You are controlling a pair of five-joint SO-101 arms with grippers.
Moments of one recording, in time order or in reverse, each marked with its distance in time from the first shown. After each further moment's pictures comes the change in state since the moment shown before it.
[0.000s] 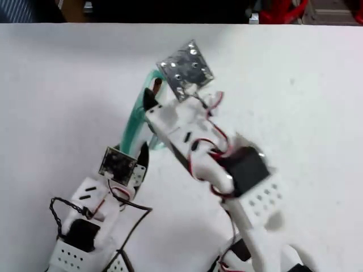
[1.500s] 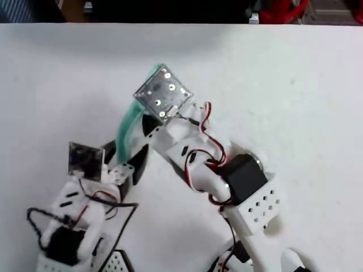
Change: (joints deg) left arm -4.2 0.4 -15.2 14.9 11.7; right arm -2.4 -1.2 6.9 2.5 7.4
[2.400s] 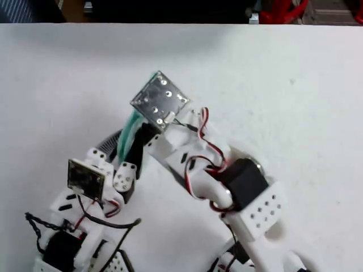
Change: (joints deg) left arm 7.7 -0.5 -3.9 -9.9 -5.3; right arm -2.3 -2.0 -0.1 3.7 -0.1
